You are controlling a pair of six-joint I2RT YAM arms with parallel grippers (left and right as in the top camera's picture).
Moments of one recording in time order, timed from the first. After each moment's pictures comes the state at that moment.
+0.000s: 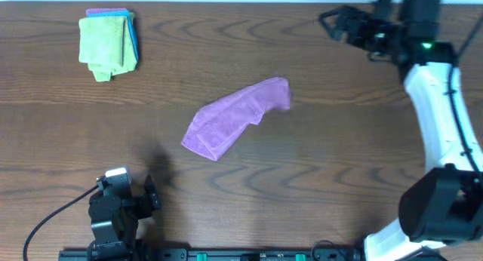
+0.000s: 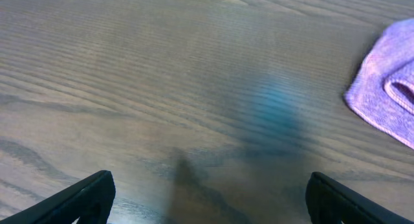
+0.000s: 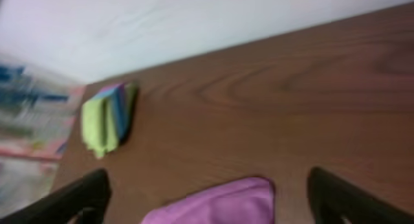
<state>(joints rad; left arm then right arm) 0.13 0.01 0.18 -0.81 -0.03 -0.06 -0.08 1.77 1.59 -0.52 -0.63 0.35</state>
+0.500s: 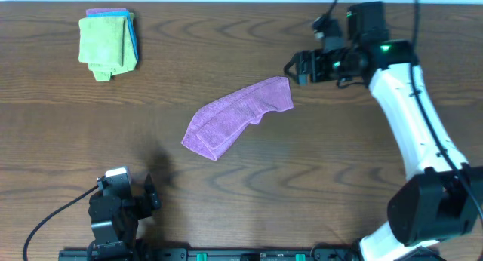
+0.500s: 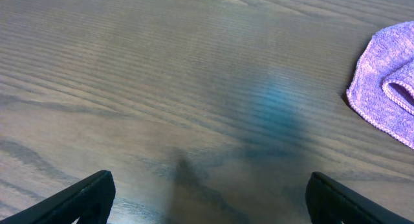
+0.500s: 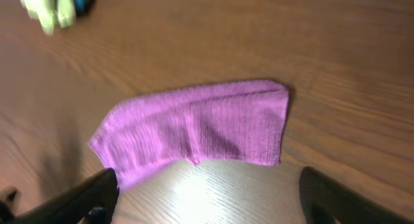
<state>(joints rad) 0.13 0.01 0.18 -0.81 -0.03 -0.06 0.16 1.78 1.57 -0.85 -0.47 0.02</state>
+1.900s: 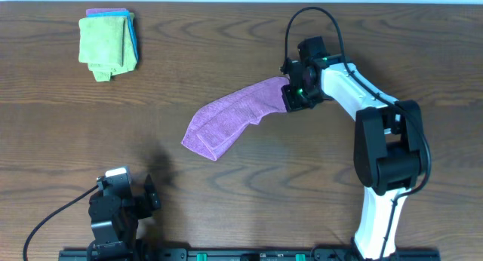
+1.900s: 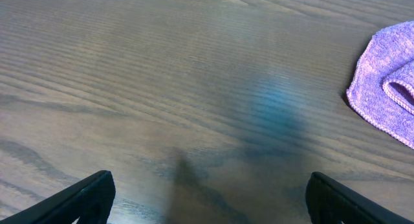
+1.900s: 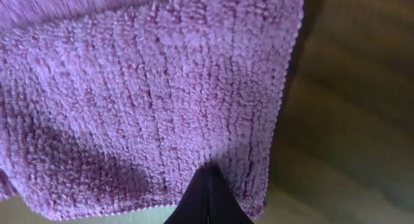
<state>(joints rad) 0.13 0.01 0.18 -0.81 -0.03 -0.06 0.23 2.15 1.51 -0.78 -0.24 -0.04</state>
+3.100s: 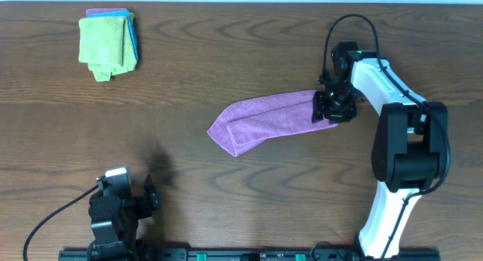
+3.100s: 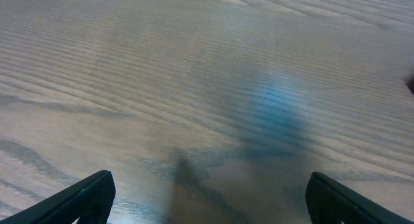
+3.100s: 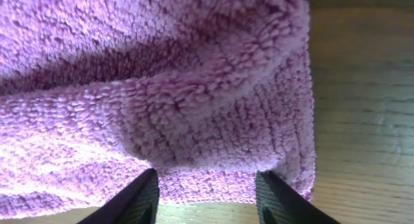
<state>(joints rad) 0.13 0.01 0.18 -0.81 -0.03 -0.06 0.06 2.14 1.53 -1.06 -0.16 0.07</state>
